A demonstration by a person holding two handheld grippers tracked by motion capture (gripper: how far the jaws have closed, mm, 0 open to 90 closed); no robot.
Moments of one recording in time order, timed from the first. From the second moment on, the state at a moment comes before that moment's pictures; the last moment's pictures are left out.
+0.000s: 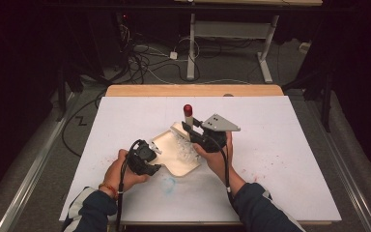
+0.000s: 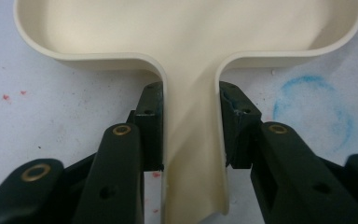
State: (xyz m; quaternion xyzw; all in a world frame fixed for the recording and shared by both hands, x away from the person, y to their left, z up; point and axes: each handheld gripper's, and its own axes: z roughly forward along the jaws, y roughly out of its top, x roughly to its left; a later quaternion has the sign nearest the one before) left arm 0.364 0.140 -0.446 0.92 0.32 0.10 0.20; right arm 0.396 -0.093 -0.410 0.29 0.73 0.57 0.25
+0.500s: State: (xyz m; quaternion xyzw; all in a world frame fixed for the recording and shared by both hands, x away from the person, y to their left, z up) left arm 0.359 0.143 -0.450 0.92 0.33 0.09 0.20; right arm 0.382 -0.073 -0.394 0.25 0.74 0.58 0.24
